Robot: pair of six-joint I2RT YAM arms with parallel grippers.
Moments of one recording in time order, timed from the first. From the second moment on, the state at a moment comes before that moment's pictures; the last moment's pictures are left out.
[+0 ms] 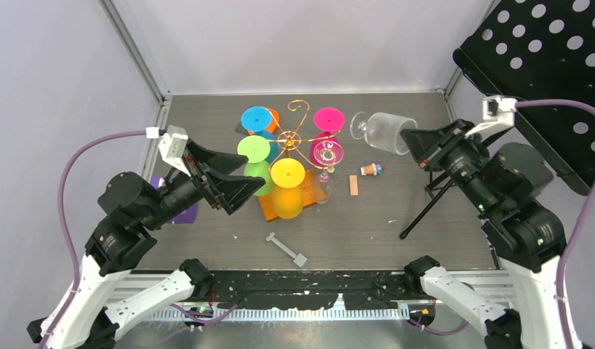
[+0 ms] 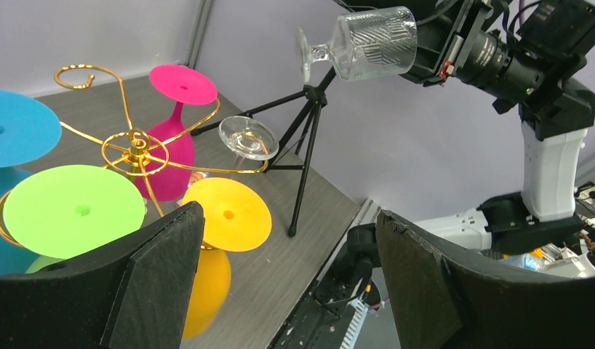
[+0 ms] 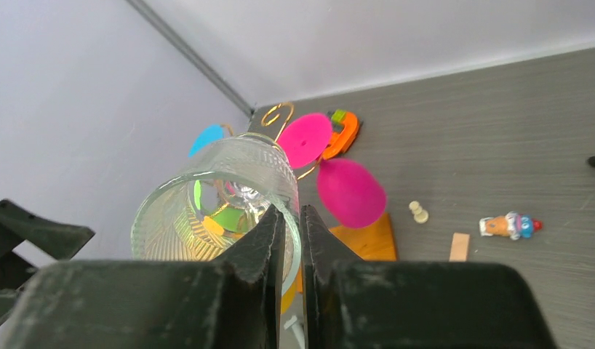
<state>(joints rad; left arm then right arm) -0.77 0.68 1.24 -0.42 0.21 -0.47 0.39 0.79 1.51 -0.74 0.02 0.58</state>
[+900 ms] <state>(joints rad) -0.77 0.73 1.22 -0.41 0.18 -0.49 1.14 1.11 1.69 -0.71 0.43 0.58</state>
